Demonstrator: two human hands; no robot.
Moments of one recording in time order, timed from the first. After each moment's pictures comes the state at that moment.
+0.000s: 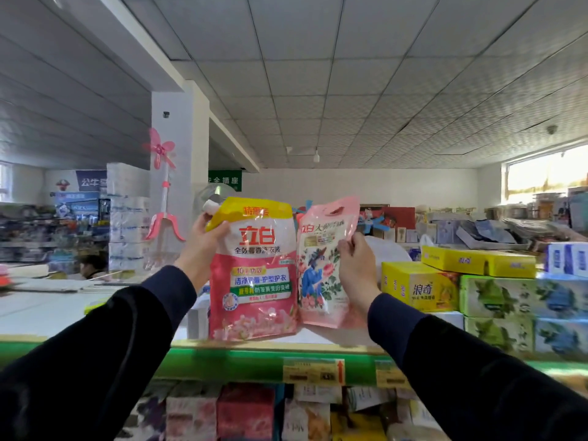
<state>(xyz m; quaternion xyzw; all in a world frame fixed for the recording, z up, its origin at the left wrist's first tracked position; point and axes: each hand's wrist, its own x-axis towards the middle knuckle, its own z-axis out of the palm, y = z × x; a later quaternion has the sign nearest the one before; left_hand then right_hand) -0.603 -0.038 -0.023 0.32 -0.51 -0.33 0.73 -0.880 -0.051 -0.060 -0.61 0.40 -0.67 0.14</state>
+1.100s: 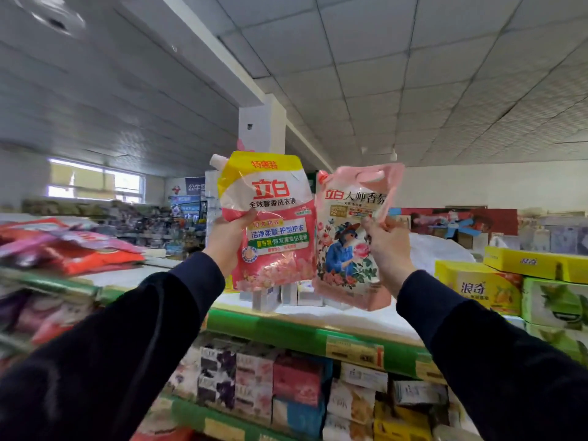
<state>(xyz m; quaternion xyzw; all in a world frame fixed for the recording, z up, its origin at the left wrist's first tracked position) -0.597 0.071 -0.022 0.39 -0.42 -0.23 0.79 -0.864 -0.016 -0.031 -0.58 0.26 -0.69 0.34</state>
